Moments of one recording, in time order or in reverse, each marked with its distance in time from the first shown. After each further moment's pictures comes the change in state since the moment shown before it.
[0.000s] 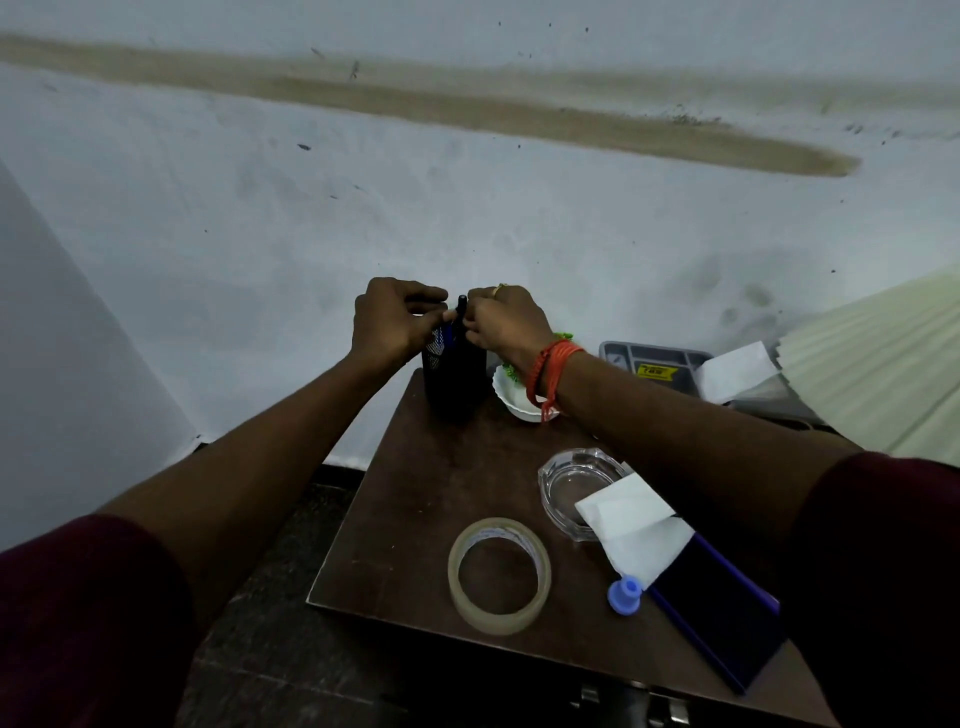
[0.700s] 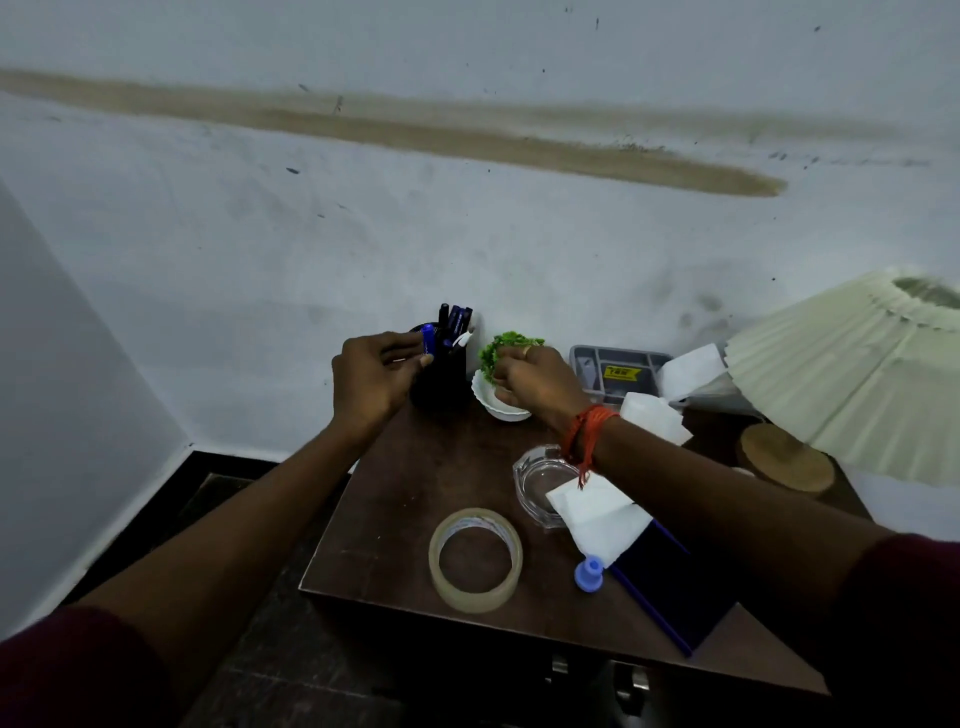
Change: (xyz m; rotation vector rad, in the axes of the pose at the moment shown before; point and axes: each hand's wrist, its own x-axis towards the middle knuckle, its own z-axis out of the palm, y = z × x) left_hand -0.062 -0.002 0.004 -0.067 0.082 0.021; right_hand -0.053 0.047 -0.048 0.040 -0.042 0.065
